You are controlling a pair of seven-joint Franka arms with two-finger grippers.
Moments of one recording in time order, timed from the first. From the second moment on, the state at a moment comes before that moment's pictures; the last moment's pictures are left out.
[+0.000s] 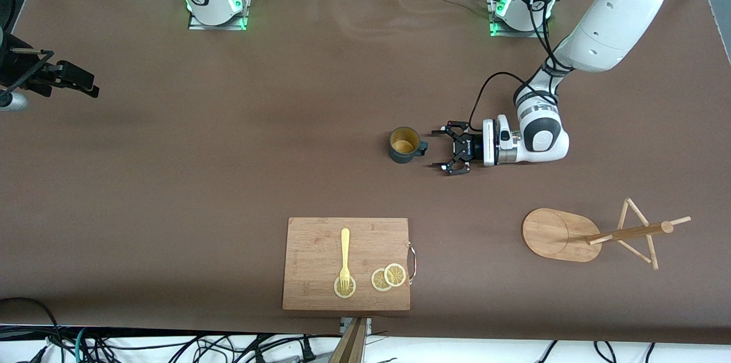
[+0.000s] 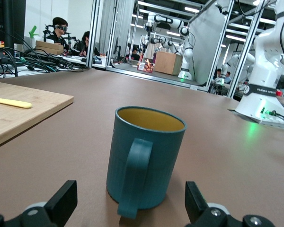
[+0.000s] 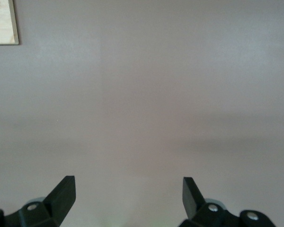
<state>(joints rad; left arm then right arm) 0.02 0.78 -0.20 -2.00 -1.57 1.91 2.57 -0.02 0.00 -0.04 -1.69 0.00 1.60 -0.05</state>
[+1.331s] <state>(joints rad) 0.03 0.83 -0.23 -1.96 -1.59 1.88 2.62 -0.02 0.00 -0.04 -1.69 0.00 1.59 -0.05</state>
